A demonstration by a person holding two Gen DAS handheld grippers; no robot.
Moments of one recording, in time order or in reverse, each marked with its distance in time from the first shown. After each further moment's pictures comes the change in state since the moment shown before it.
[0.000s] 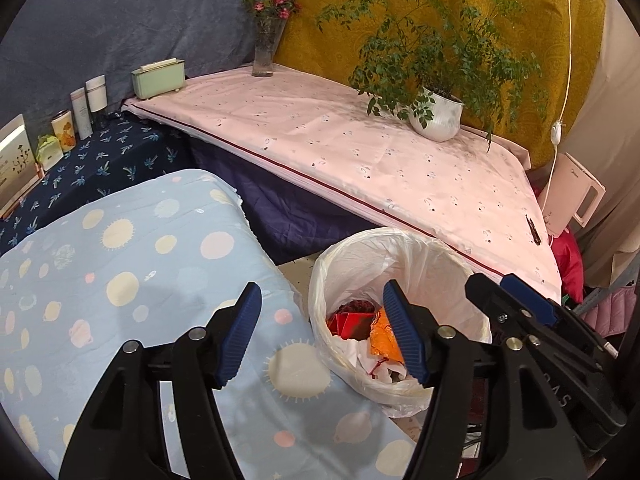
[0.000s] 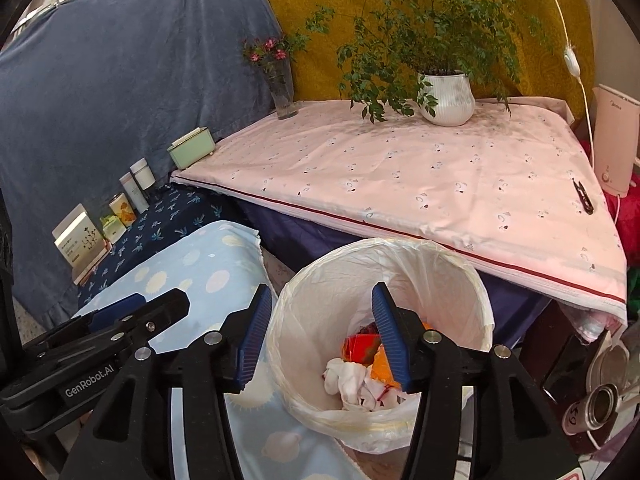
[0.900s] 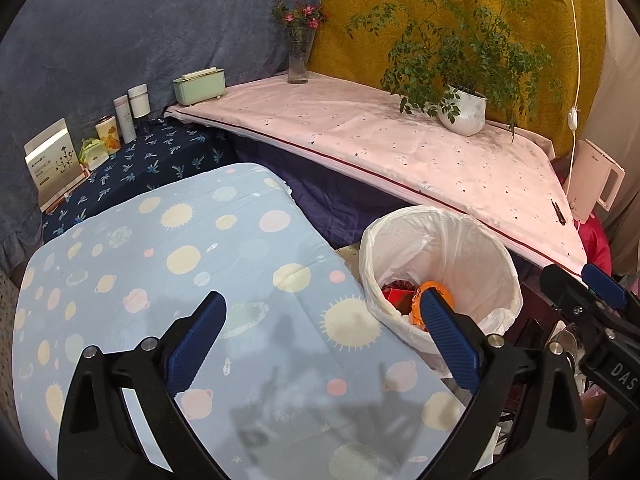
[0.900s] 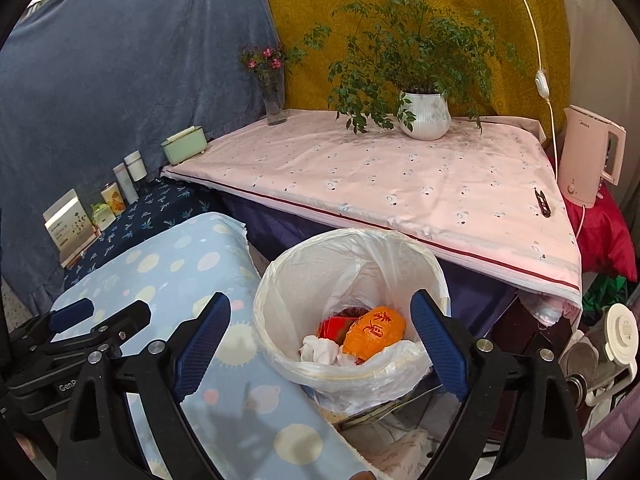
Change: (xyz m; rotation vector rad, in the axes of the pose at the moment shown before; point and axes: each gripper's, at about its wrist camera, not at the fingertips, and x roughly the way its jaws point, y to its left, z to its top) left arm -0.045 0.016 -0.046 0.020 -0.028 0.146; right arm -0.057 0.002 -0.033 -0.052 -0.043 -0.082
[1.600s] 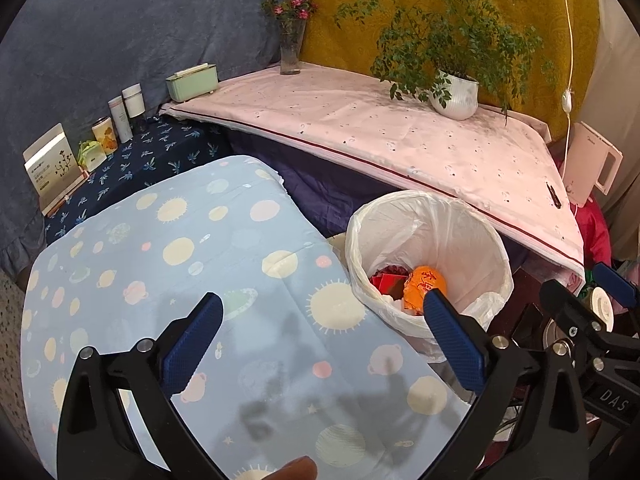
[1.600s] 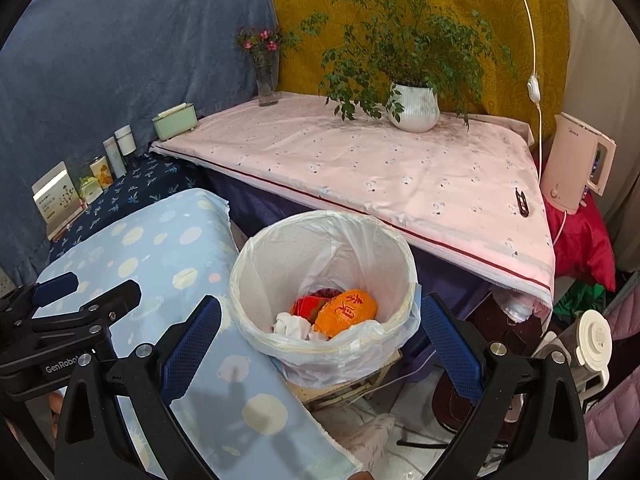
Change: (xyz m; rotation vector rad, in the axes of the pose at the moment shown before) left arm -0.007 -0.024 -0.001 0.042 0.044 0.006; right arm -0.014 -0.011 -0.005 -0.063 0.069 -0.067
